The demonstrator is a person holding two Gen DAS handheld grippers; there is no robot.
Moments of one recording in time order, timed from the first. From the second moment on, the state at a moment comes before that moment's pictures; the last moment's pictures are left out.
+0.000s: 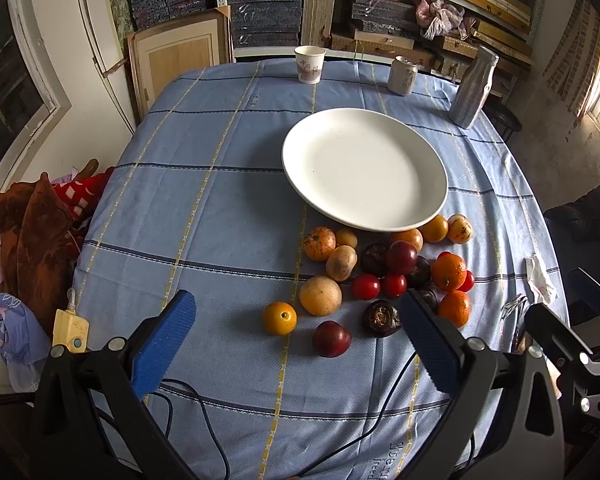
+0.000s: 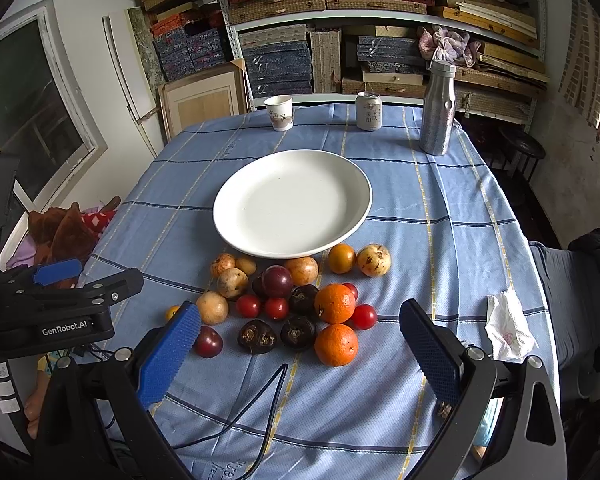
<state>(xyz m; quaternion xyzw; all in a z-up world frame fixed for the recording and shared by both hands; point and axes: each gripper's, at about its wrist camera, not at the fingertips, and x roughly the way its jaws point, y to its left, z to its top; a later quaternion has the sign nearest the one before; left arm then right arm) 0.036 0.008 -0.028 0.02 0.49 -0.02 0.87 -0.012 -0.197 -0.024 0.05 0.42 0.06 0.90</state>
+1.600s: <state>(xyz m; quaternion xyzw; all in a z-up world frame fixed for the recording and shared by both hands) 0.080 0.047 -0.181 0.06 0.54 -0.14 0.83 -0.023 -0.219 -0.126 -0.03 0.47 0.10 0.88</state>
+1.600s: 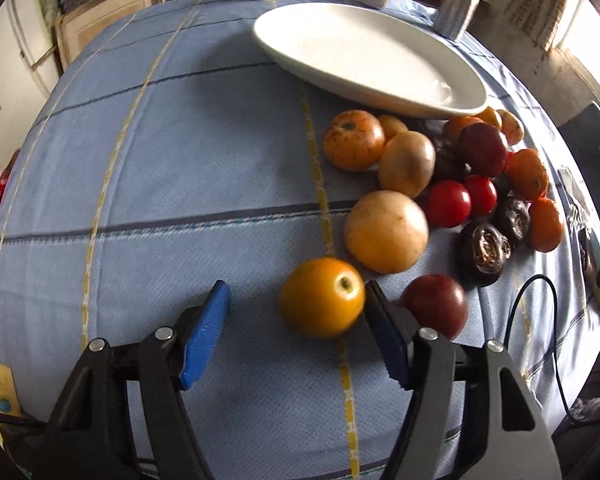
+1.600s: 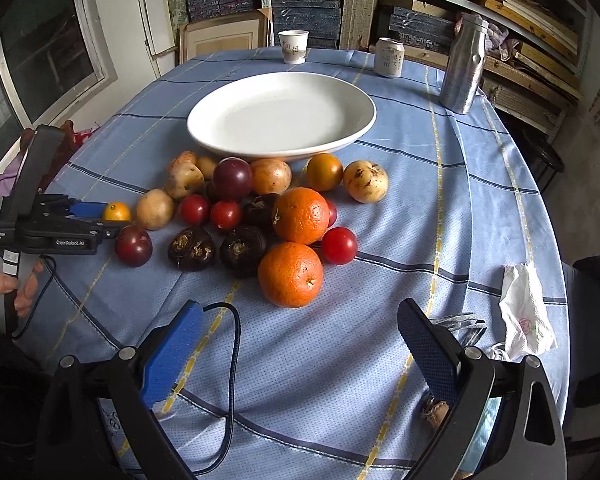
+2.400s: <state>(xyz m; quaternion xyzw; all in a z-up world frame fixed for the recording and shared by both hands) 0.026 0.067 -0.132 -0.02 0.51 -0.09 0.85 0.023 -0.223 -0.172 0.01 0.51 0.18 0.84</state>
